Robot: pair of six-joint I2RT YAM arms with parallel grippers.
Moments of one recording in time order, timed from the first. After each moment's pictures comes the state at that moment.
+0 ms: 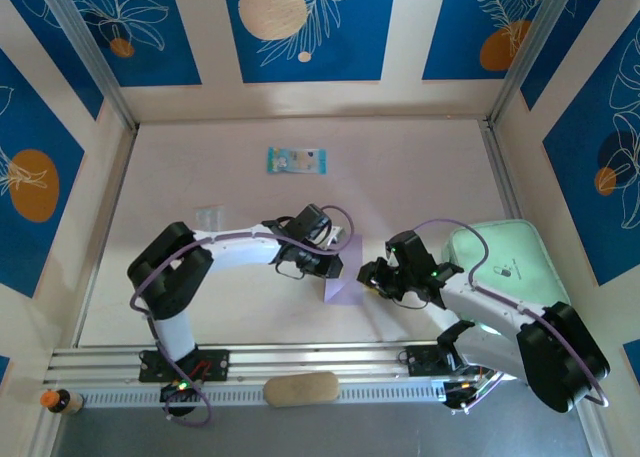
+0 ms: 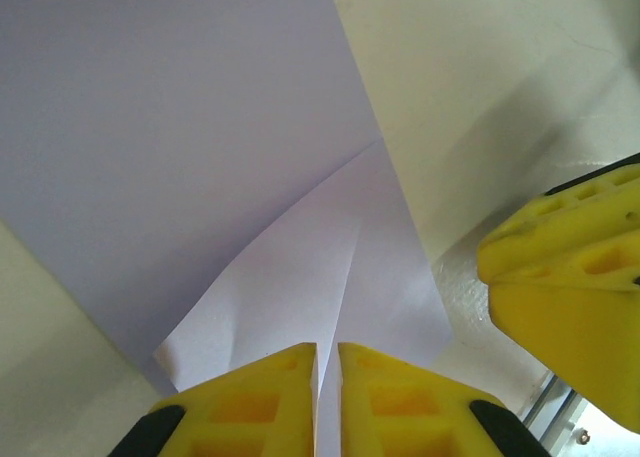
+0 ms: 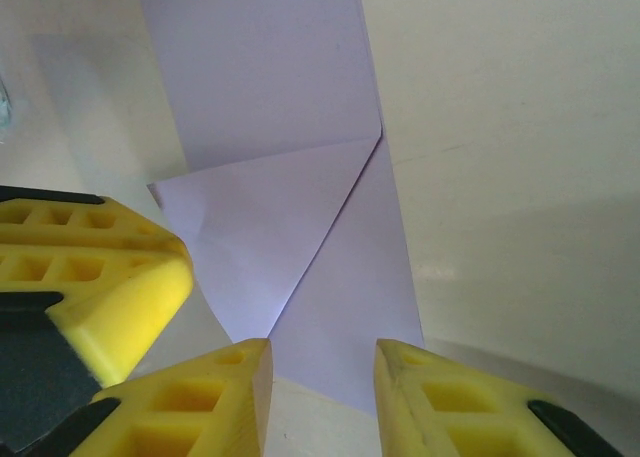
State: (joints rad) left arm -0.86 1.79 1.04 -0.31 0.43 -0.52; right arm 0.57 1.07 0.36 -0.22 -0.38 1.05
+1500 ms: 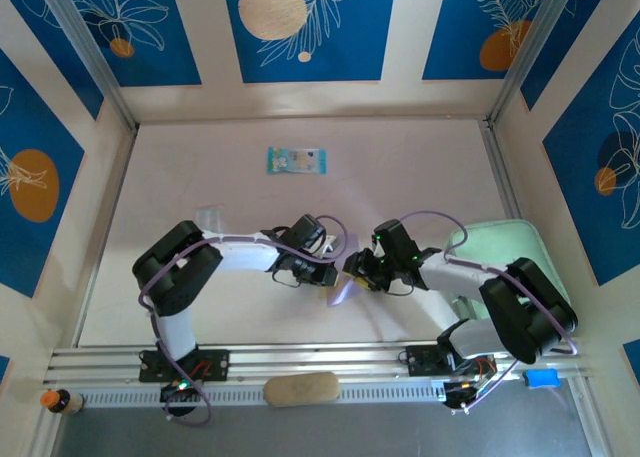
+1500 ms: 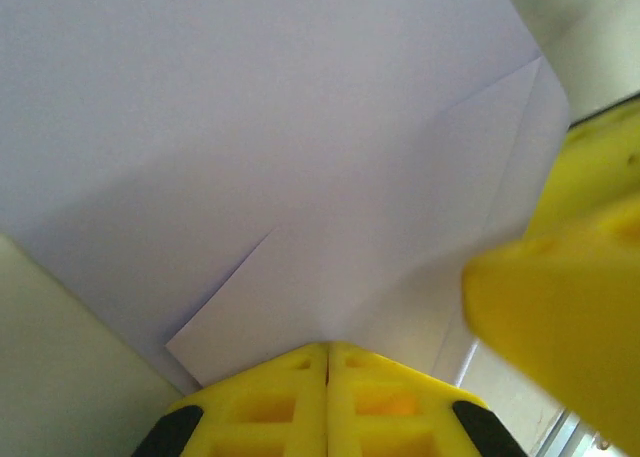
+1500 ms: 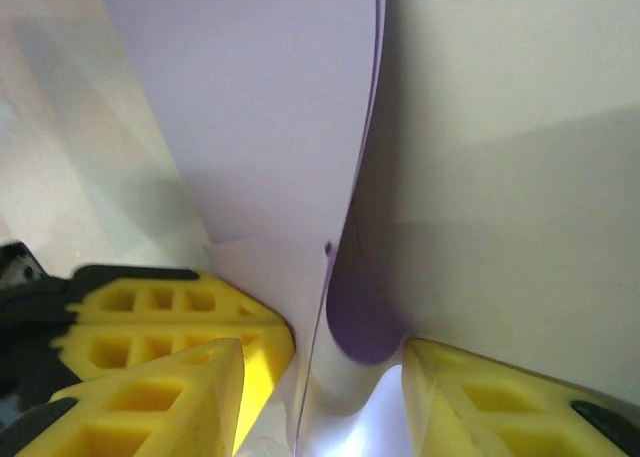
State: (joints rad) left arm -0.85 1.82 0.93 -0.17 0.48 -0.58; right arm 0.55 1.36 0.47 -0.08 -0.44 1.06
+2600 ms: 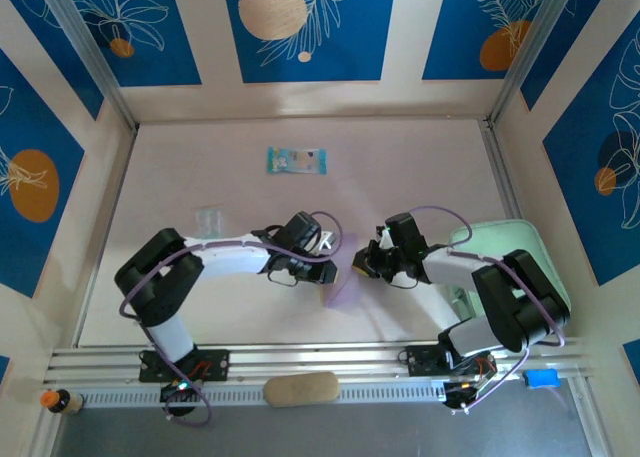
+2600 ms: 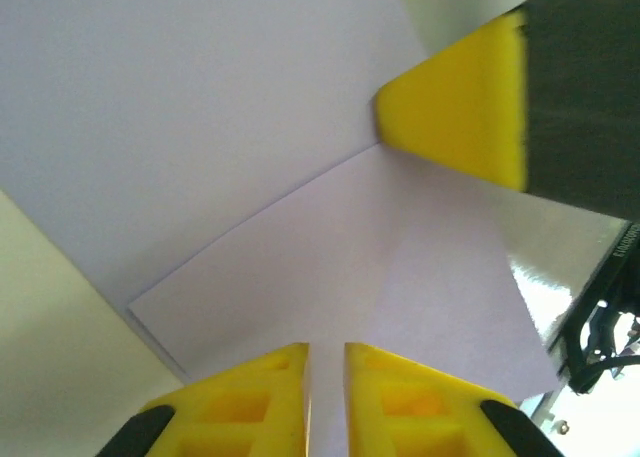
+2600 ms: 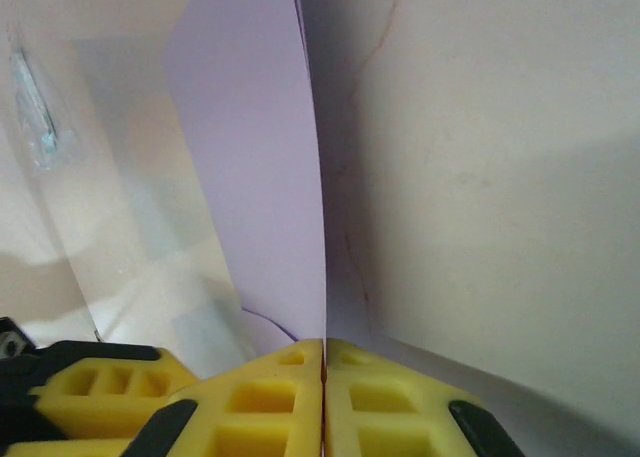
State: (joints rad) left arm -0.85 1.69 0.90 -0.18 0.44 -0.61; right arm 0.44 1.41 0.46 0.03 -0.54 0.97
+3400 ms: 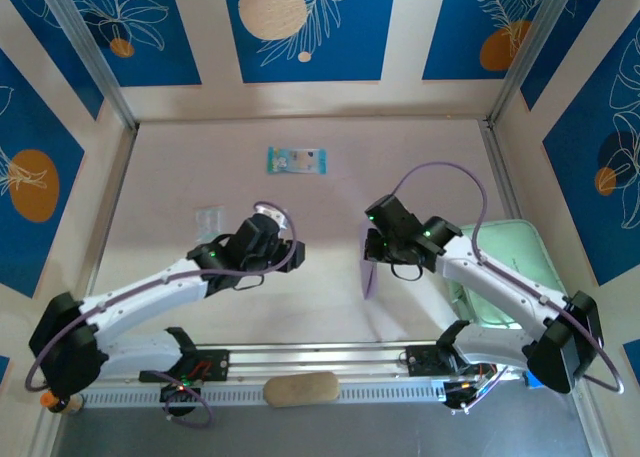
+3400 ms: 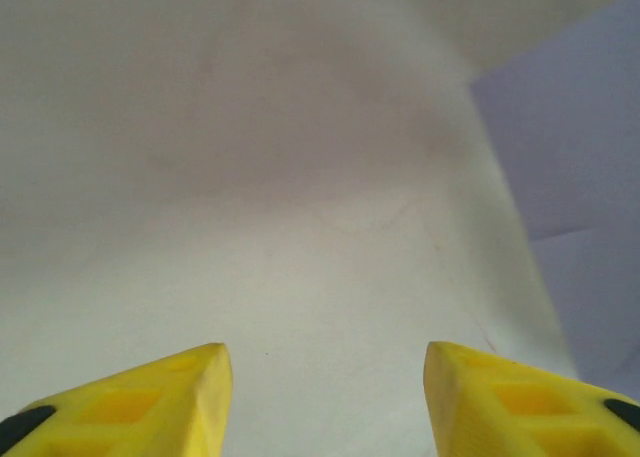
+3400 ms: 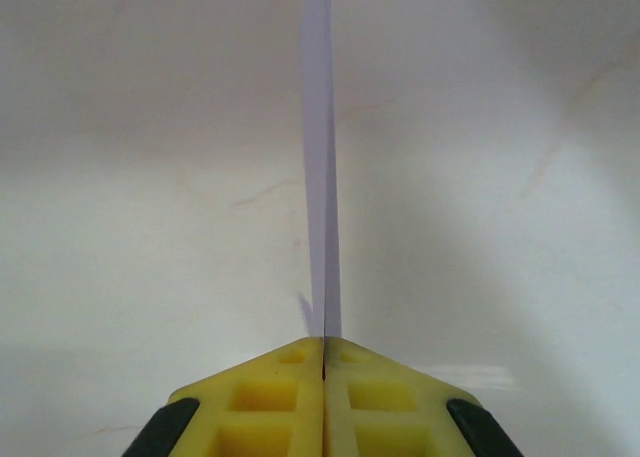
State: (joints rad) left arm -0.85 1.12 0.74 -0.36 -0.12 -0.60; right arm 0.75 1.19 0.97 -0.92 0.20 0.80
